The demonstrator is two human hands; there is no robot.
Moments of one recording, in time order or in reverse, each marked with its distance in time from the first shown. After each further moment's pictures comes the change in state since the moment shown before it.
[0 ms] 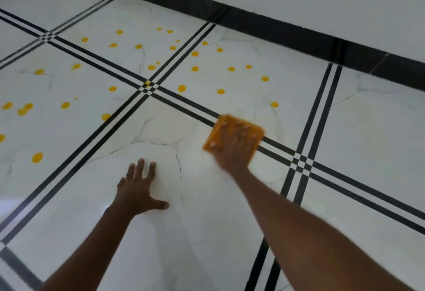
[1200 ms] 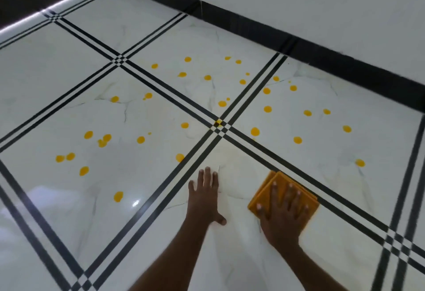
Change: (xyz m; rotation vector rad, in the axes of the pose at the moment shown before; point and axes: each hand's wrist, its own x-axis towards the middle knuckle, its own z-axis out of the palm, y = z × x) left_hand 0.092 -0.051 -0.091 0.051 0.006 0.098; right_hand -0.029 -0.110 -0.006 -0.060 -0.180 0.037
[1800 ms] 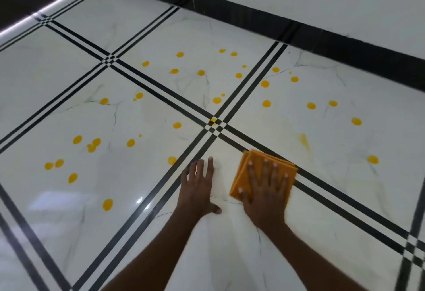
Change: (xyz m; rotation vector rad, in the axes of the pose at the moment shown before) left_hand 0.032 -0.005 -0.017 0.021 0.136 0.011; right_hand 0.064 -0.028 0.011 -0.012 0.075 -0.239
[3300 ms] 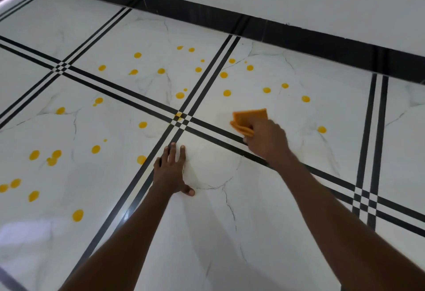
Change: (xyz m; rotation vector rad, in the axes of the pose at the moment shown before) left_hand 0.034 -0.007 0.000 0.029 -0.100 0.024; right_hand 0.059 0.035 -0.170 0.237 -0.185 0.256
